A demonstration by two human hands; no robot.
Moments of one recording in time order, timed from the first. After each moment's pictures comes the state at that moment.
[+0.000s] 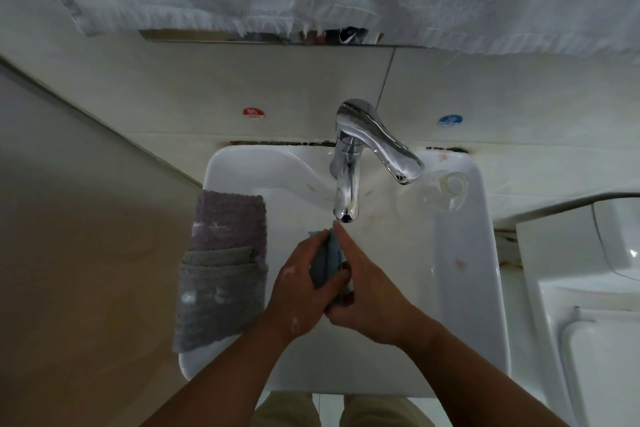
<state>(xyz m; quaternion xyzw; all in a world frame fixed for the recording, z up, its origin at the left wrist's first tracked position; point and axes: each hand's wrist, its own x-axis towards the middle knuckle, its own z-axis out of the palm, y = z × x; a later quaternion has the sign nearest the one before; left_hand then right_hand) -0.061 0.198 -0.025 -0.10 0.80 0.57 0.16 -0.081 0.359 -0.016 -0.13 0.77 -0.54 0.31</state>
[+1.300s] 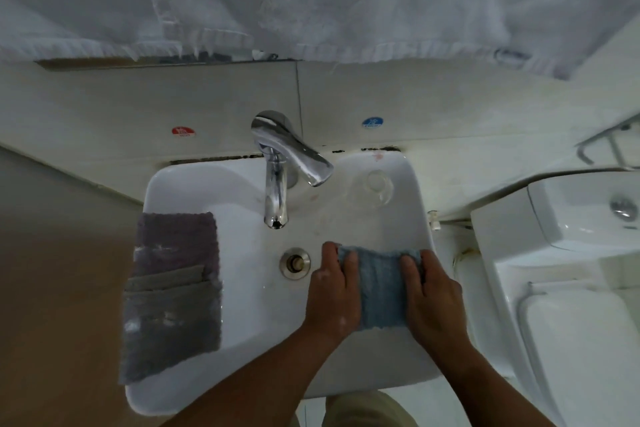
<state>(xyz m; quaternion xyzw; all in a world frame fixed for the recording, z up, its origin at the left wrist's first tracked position) -0.073 0.331 -0.001 -0.14 0.82 0.53 0.14 -0.053 0.479 0.005 0.17 0.91 -0.38 0.05</state>
